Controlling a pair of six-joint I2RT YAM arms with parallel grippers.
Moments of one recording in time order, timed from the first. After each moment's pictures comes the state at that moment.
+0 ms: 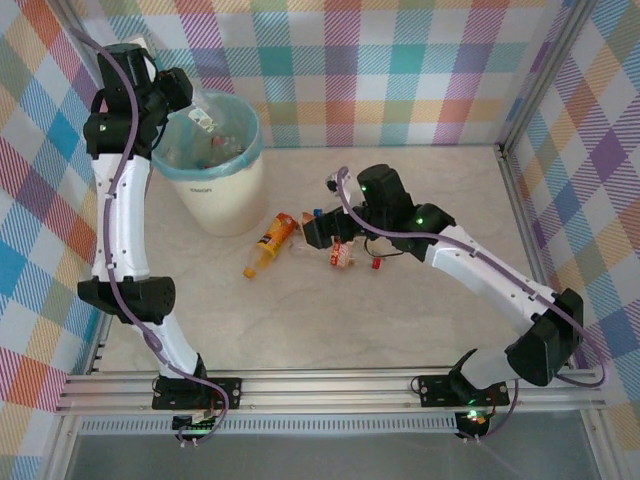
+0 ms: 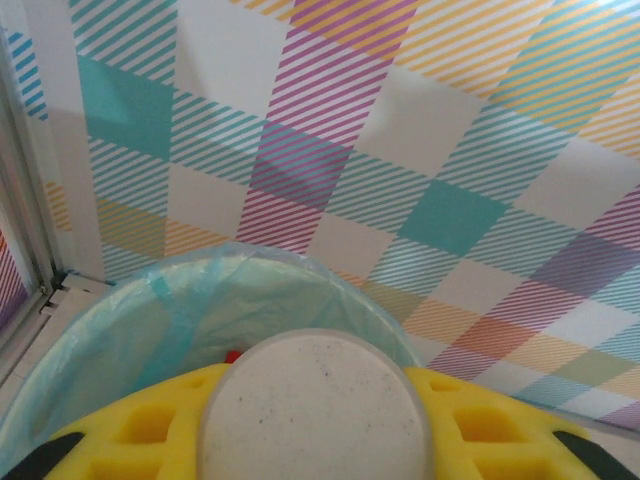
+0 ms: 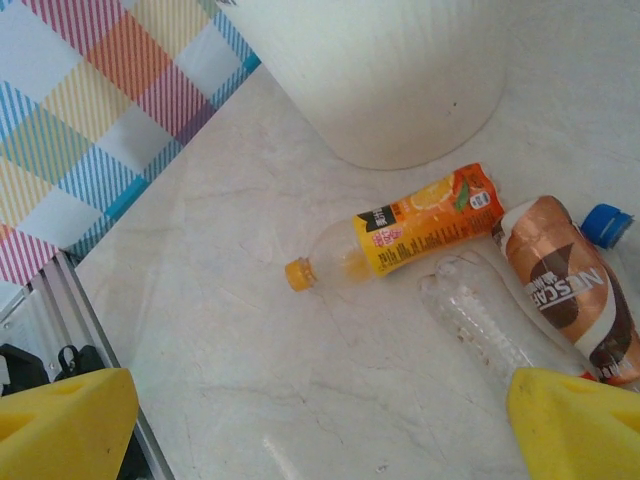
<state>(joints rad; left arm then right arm) 0.00 1.82 2.40 -0.91 -0.04 -0.33 0.74 1.43 1.37 -0.53 -0.32 0.26</state>
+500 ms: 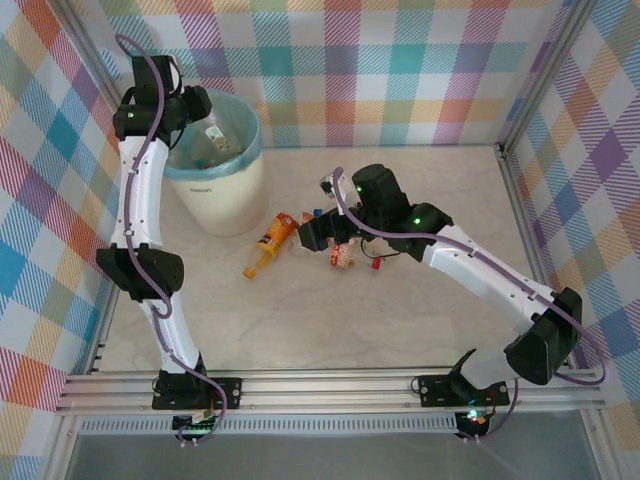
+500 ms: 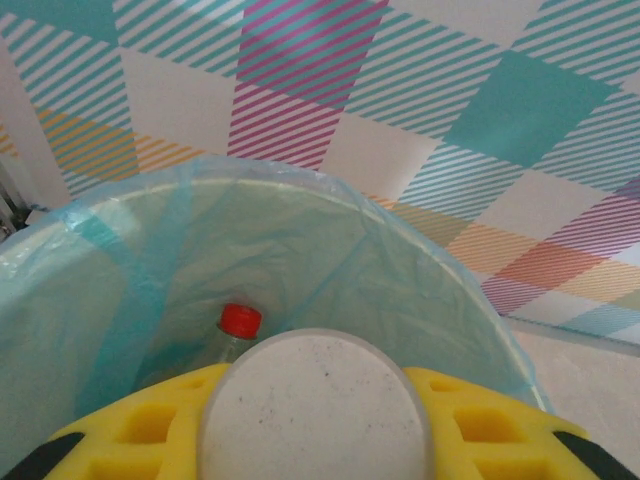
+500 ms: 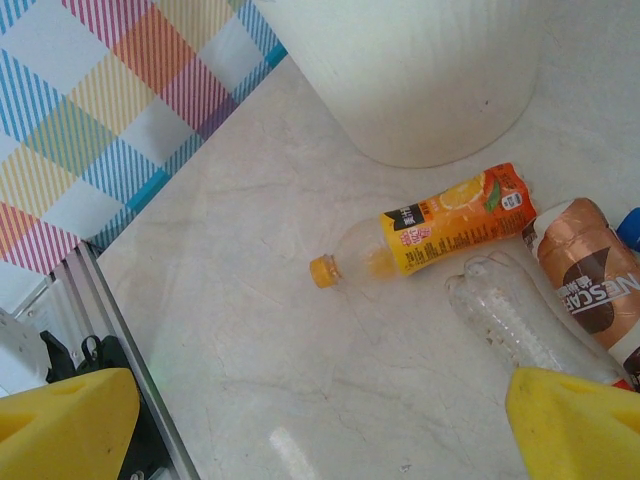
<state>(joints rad) 0.01 2.00 2.43 -0.94 0.03 -0.30 0.77 1.43 1.39 -0.55 -0.33 0.28</state>
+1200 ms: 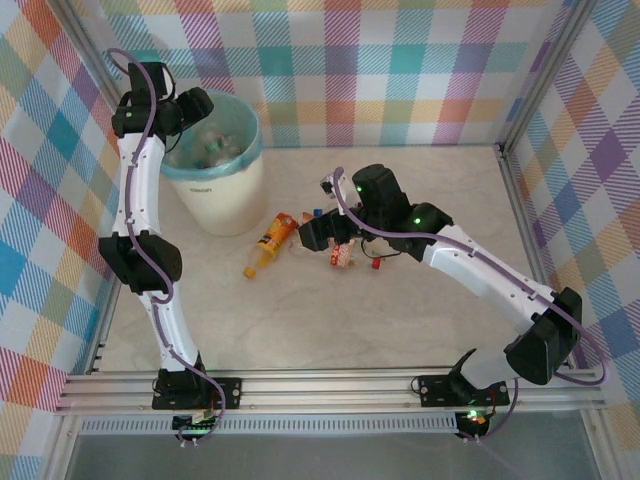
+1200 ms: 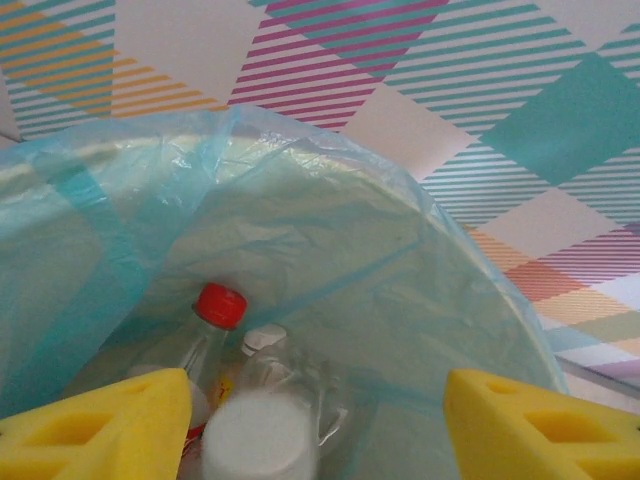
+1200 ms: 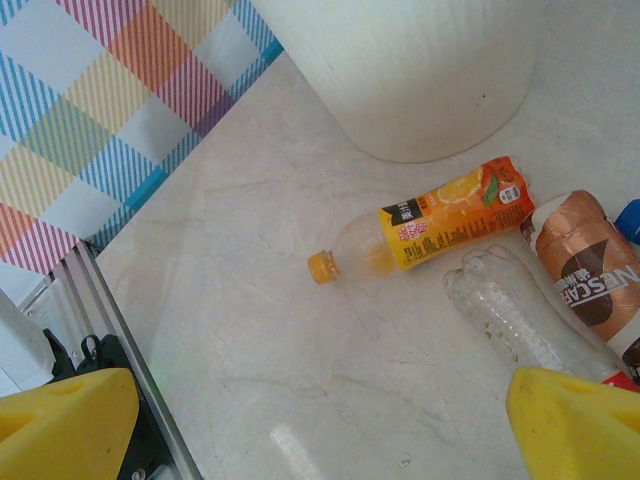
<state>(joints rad) 0.08 2.09 2.43 -0.92 0.16 -0.46 0.77 1.43 1.39 -0.56 -0.33 0.28</state>
